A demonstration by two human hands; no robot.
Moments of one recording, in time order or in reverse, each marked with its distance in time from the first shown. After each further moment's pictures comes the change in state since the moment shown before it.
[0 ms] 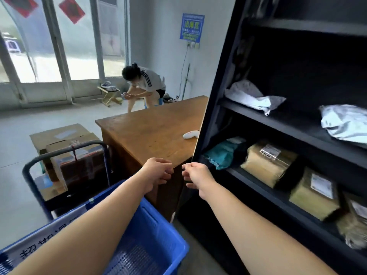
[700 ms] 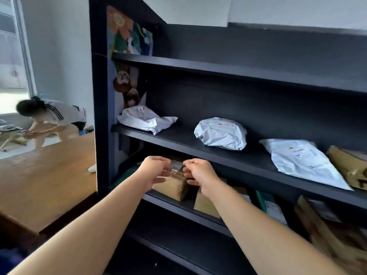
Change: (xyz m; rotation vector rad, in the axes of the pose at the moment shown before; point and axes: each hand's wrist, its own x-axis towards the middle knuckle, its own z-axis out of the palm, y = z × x) left_hand -0.043 0.118 0.317 0.032 -0.307 0.217; right_hand -0.063 0.000 -0.342 0.097 0.404 -0.141
